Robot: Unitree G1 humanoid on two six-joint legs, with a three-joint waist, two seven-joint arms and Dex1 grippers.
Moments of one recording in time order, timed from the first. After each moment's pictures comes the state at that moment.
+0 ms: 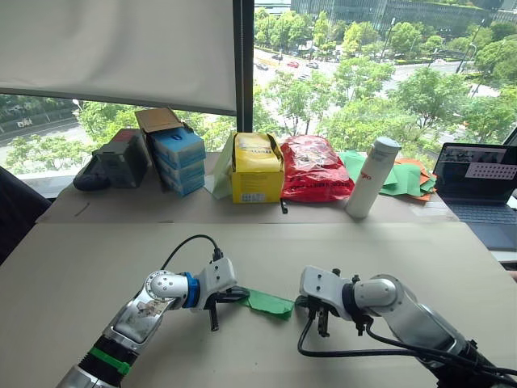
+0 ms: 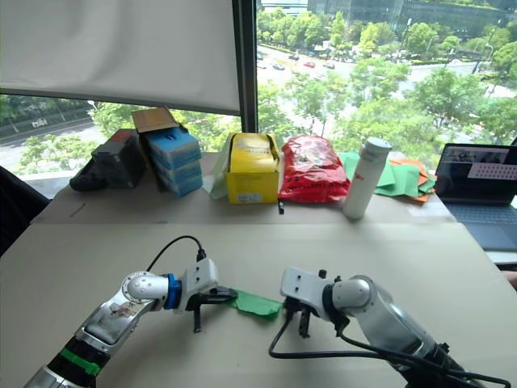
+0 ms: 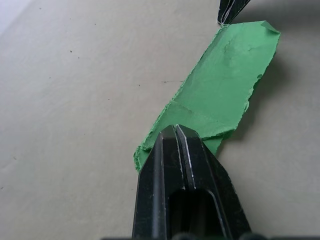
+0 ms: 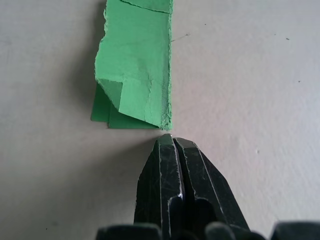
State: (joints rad) left arm -0.31 0.60 -0.32 -0.05 -0.12 0.31 -0.99; right arm -0.31 -0.74 0.43 -0.40 -0.01 0.67 0.88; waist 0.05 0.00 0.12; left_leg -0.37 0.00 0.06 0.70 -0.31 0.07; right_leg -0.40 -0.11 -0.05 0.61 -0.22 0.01
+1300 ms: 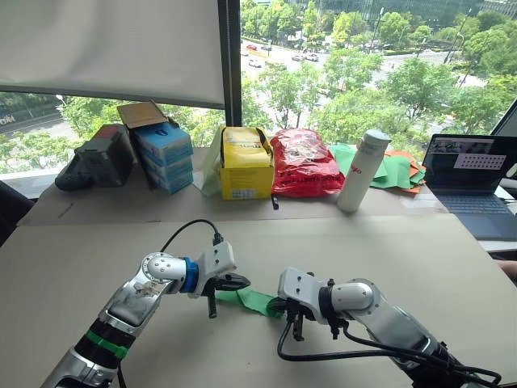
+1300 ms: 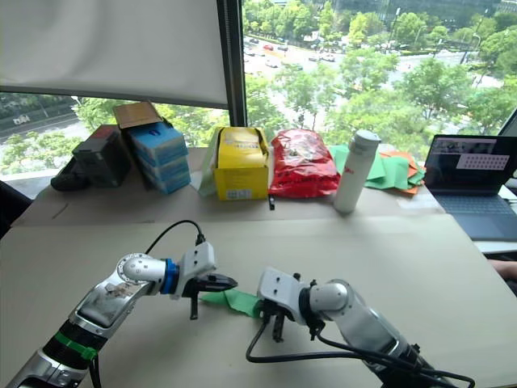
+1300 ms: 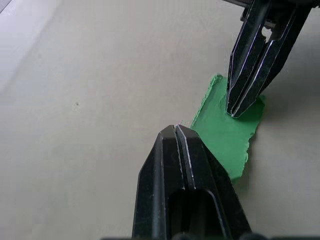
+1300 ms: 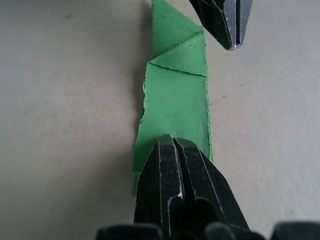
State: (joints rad) left arm -0.42 0.64 -0.29 -0.14 -0.18 0.44 -1.08; right arm -0.33 -0.59 0.50 -0.36 0.05 0.60 0.83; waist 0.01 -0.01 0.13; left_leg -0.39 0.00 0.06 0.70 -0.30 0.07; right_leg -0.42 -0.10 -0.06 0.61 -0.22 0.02
